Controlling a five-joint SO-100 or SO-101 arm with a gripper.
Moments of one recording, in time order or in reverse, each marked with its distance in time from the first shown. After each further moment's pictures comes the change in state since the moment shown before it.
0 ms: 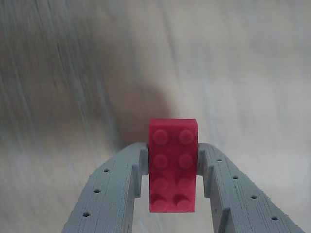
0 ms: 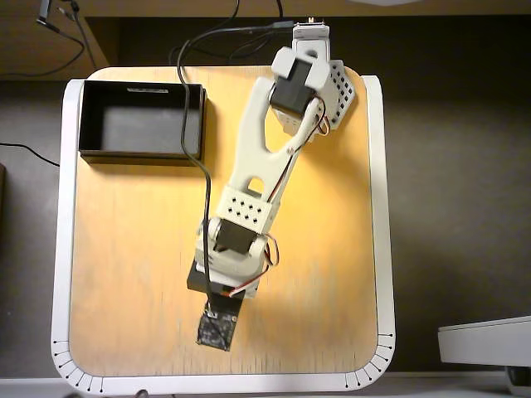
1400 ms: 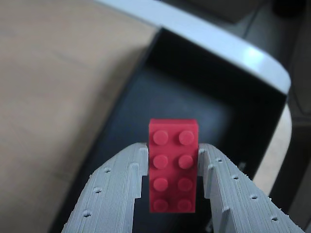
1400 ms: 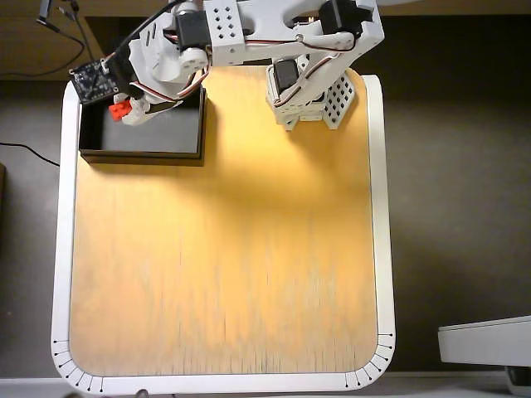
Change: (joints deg) arm 56.2 42.4 22.3 3.2 9.1
